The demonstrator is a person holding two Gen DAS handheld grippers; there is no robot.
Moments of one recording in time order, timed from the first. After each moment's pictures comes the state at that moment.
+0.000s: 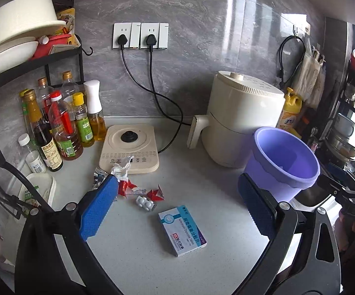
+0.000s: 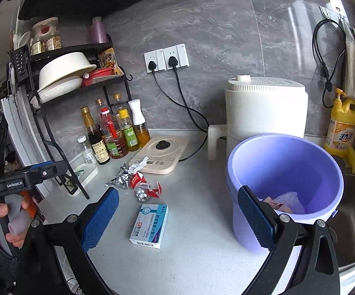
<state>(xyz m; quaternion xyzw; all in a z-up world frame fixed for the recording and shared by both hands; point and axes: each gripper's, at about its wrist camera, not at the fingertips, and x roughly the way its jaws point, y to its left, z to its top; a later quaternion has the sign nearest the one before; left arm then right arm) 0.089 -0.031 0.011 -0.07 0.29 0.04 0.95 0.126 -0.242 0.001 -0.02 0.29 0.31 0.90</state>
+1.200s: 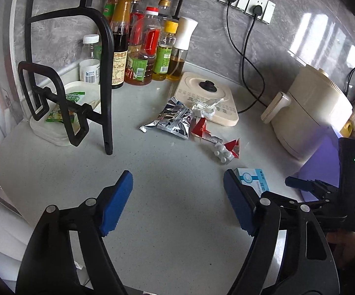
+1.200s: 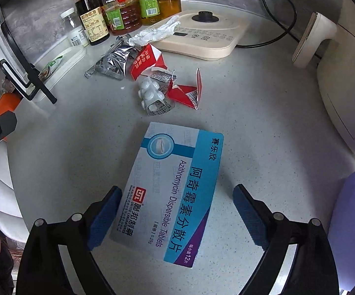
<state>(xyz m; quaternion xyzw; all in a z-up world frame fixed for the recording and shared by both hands) 0.045 0.072 -0.115 -0.21 0.33 0.17 0.90 0.213 -0.088 -0.179 -0.19 0.53 0.33 0.76</state>
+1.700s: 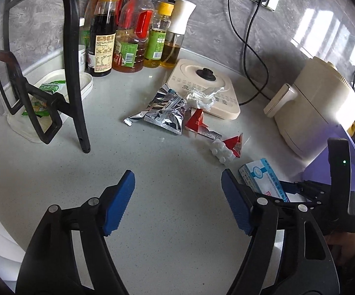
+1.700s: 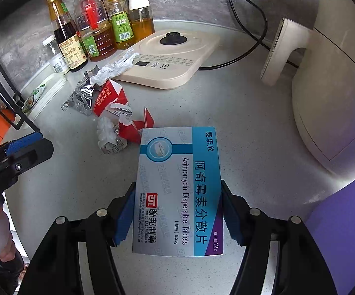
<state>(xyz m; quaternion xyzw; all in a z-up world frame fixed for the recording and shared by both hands) 0.092 0.068 -0.135 -0.22 0.35 0.15 0.90 0.266 -0.111 -0.161 -0.17 0.50 0.31 0.79</state>
